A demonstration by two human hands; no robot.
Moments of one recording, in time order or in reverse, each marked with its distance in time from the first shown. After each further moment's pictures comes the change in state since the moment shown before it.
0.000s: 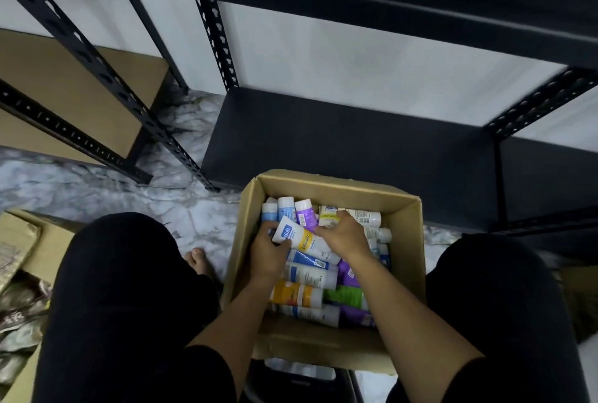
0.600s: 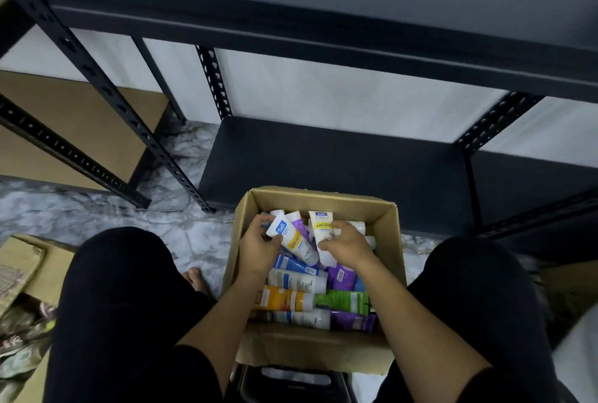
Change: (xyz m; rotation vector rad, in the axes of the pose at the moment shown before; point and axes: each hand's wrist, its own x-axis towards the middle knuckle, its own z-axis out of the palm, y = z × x) left_hand -0.022 0.040 -0.023 -0.100 -0.029 0.207; right_hand -0.039 0.009 -0.037 0.027 -0.033 -0.053
